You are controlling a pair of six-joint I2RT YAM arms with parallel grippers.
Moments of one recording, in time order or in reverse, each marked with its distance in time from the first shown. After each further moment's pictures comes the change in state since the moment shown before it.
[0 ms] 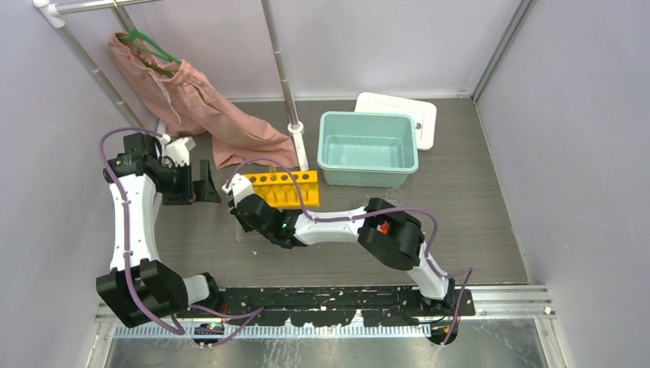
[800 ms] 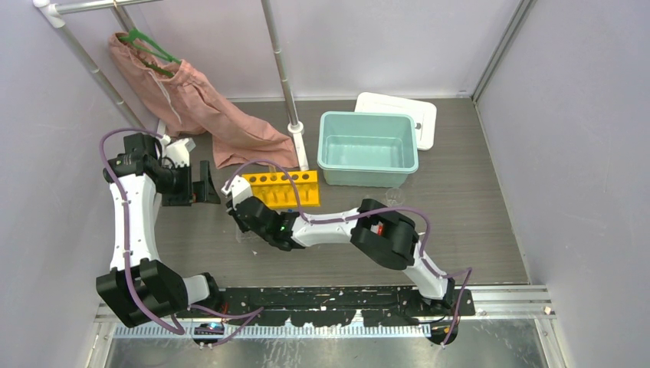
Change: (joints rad) left arm 0.000 0.001 0.000 -0.011 -0.013 0.000; right arm 0.005 0.051 -0.003 0.125 0.014 -0.006
